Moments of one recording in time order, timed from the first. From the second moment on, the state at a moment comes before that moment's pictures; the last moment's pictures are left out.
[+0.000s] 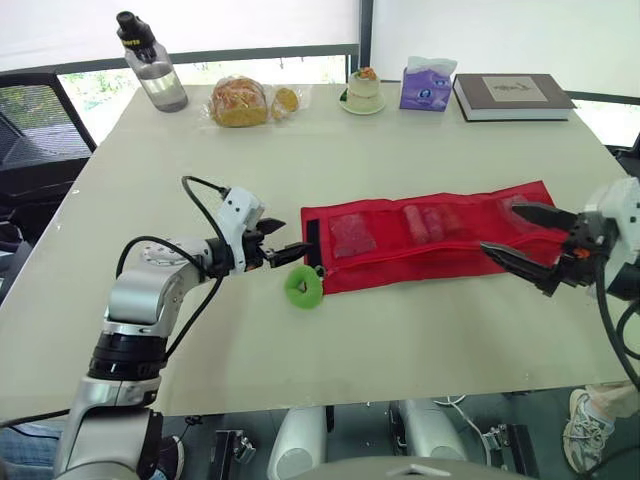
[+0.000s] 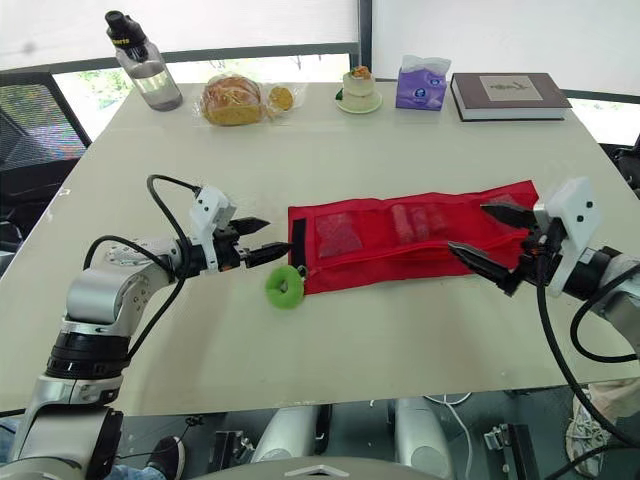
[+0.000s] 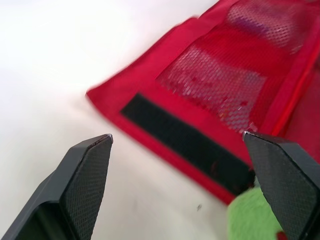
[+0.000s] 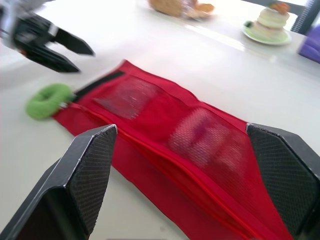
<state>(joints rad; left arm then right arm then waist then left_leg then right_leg) -0.40 0.67 0.03 -0.04 -0.41 0.75 -0.80 -0.12 -0.81 -0.41 -0.63 0.76 0.81 0.74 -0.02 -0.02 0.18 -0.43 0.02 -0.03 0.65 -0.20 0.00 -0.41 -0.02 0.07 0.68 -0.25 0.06</state>
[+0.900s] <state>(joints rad) -0.59 0.29 0.37 0.13 -0.77 1.53 -0.58 -0.23 -0.76 -0.22 -0.68 0.80 0.76 0.63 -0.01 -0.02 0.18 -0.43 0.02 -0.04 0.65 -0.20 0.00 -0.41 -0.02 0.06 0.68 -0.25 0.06</state>
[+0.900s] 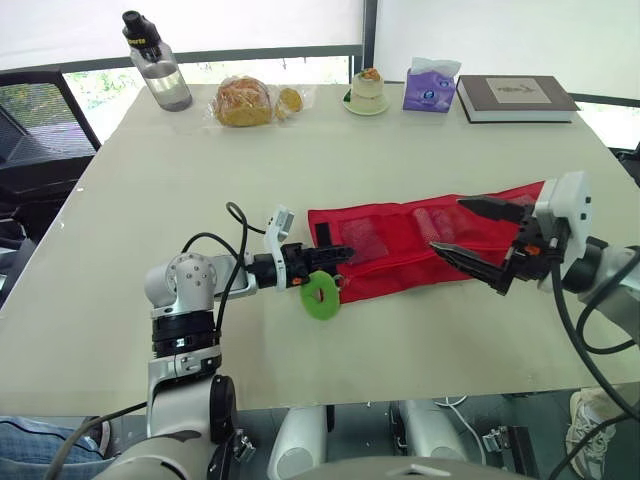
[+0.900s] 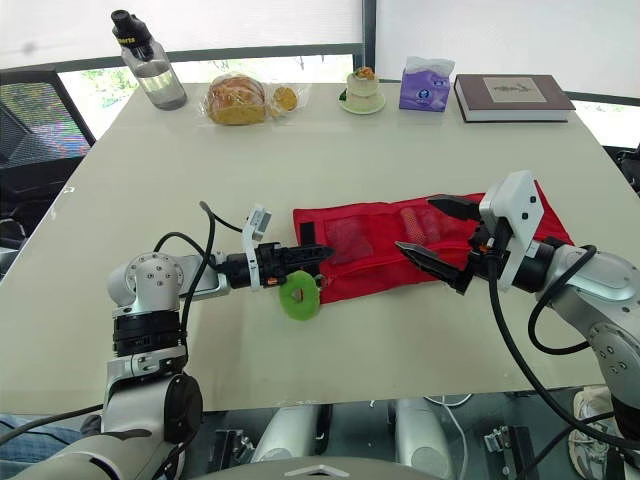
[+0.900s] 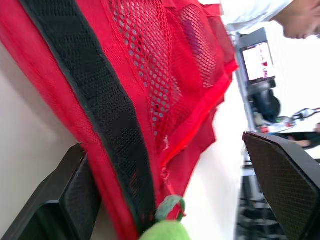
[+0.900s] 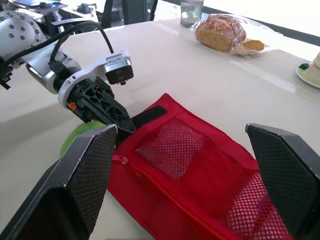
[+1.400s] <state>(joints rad) -0.61 0.28 0.42 0.17 -0.79 1.54 -0.55 -0.23 -0.75 -0.19 -0.69 0.80 0.76 0.60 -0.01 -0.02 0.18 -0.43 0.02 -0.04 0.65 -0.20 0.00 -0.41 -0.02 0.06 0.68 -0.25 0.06</state>
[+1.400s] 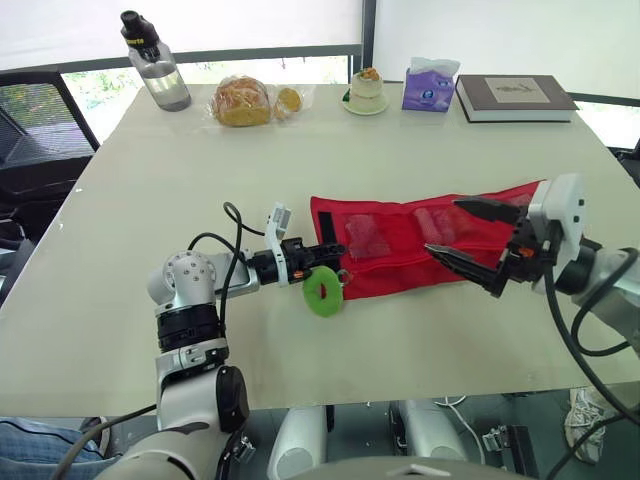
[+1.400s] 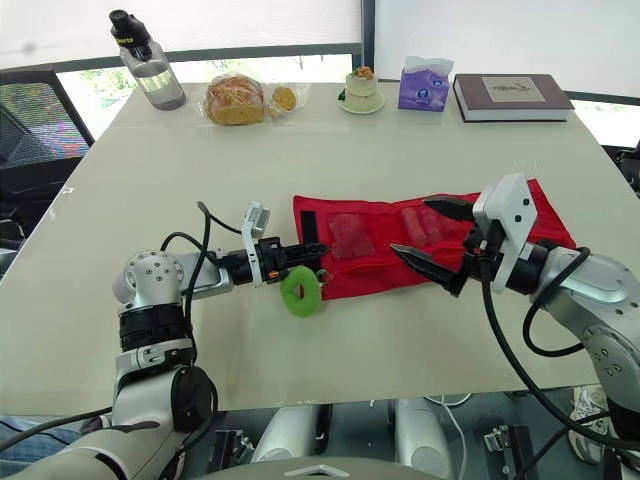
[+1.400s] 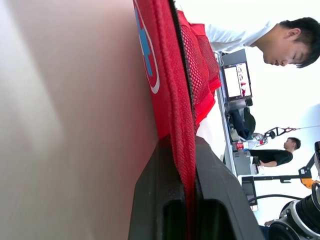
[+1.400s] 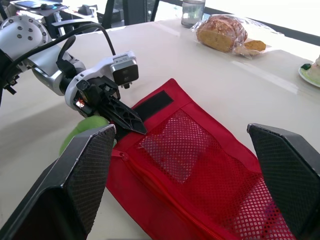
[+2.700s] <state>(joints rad) -0.73 0.11 0.17 0.38 -0.67 1.23 -0.55 -0.40 -0.50 0.49 -0.25 0.25 0.58 0.80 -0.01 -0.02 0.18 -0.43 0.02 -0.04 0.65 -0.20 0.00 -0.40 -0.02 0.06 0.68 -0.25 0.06</state>
